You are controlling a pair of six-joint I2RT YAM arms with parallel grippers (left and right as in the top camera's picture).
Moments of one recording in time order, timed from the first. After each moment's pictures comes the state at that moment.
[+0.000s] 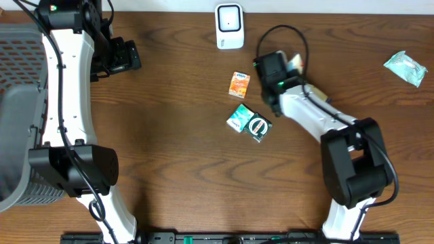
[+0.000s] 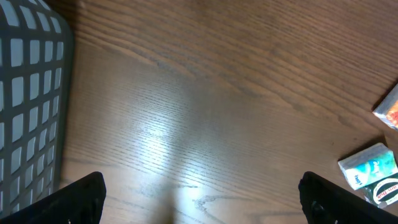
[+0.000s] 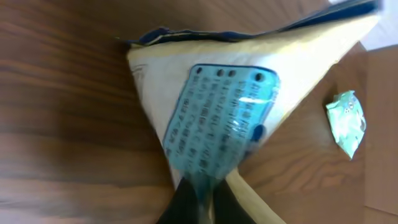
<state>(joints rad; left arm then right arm) 0.07 2.00 2.21 -1.60 0.02 -0.23 0.41 1.98 1.31 -0.43 0.70 -0.12</state>
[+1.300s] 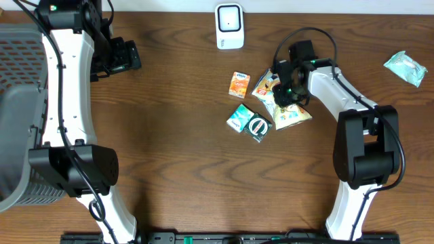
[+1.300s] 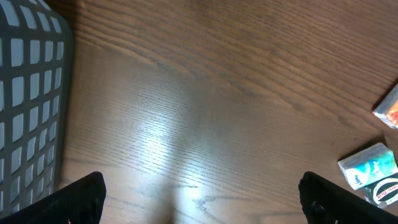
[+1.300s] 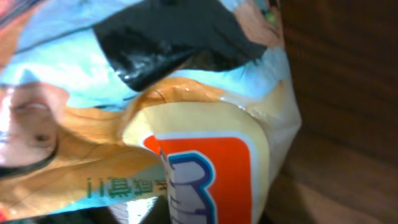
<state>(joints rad) 0.07 2.00 2.21 -1.60 0.02 -0.23 0.17 2.09 1.49 -0.75 -0.15 -0.19</state>
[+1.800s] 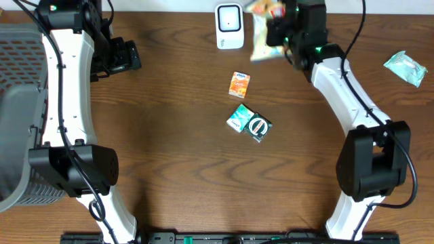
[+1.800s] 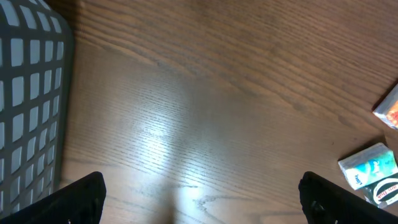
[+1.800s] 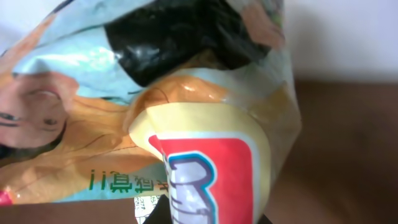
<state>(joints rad) 0.07 2.00 2.21 -1.60 0.02 -0.23 0.21 1.99 1.63 -0.17 -0.18 0.21</state>
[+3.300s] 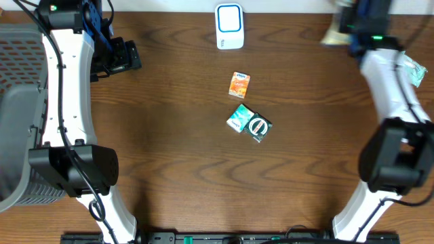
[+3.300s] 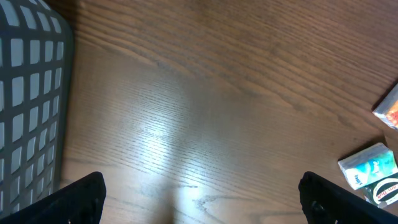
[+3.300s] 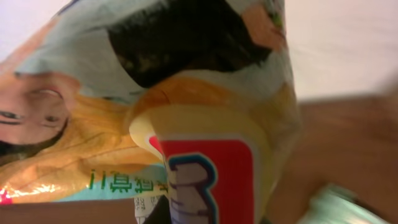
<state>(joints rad) 0.07 2.00 2.21 -1.60 0.02 -0.23 -0.15 2.02 1.75 -0.30 0.14 -0.10</state>
